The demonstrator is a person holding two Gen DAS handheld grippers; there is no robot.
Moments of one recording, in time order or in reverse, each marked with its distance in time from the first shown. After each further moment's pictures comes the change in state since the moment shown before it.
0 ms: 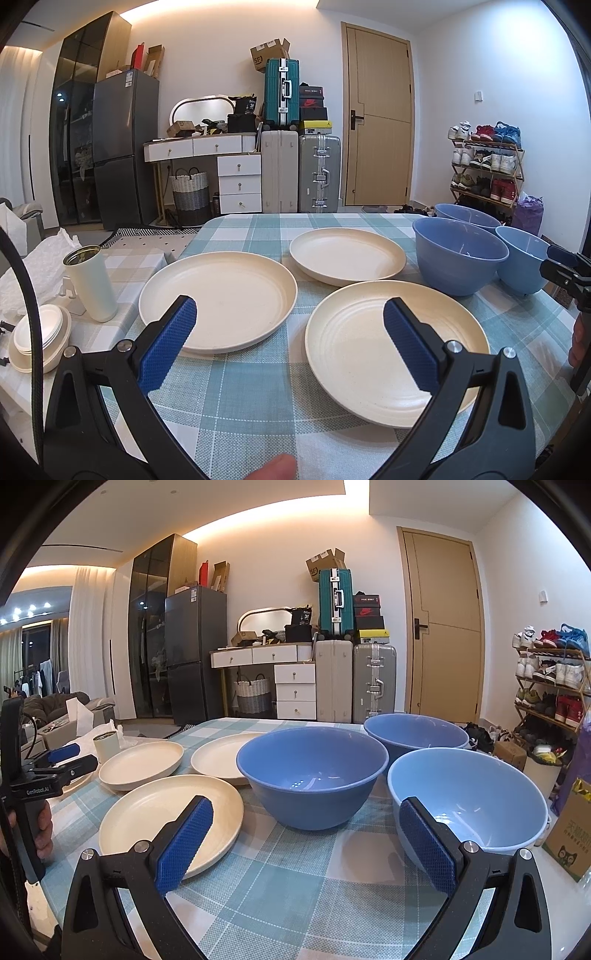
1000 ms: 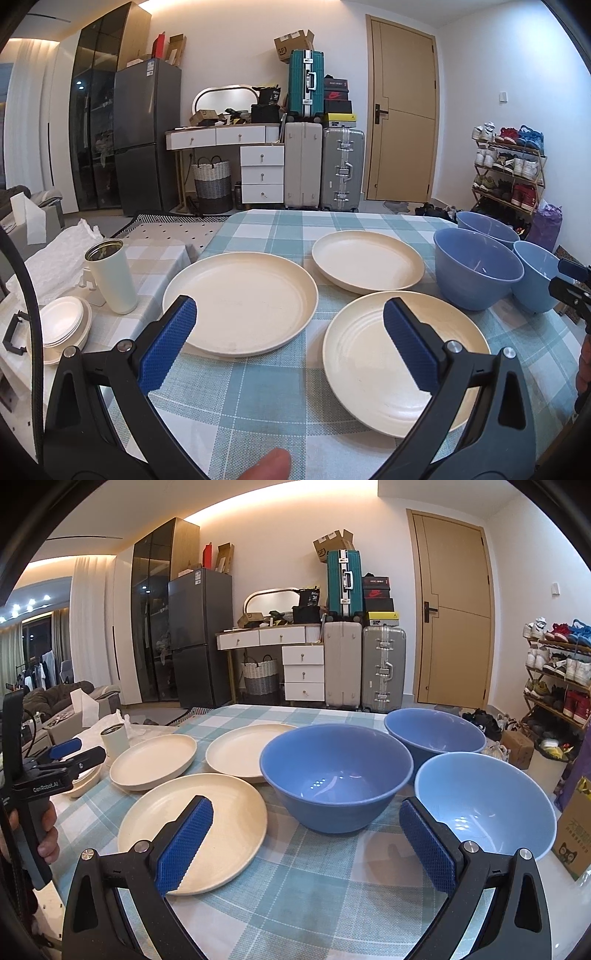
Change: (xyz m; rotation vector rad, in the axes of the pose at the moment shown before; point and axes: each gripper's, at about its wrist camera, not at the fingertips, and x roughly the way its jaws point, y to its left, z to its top) left arm -0.010 0.009 0.025 -0.048 0.049 0.092; right arm 0.007 0.022 0.030 -0.007 0.093 0.028
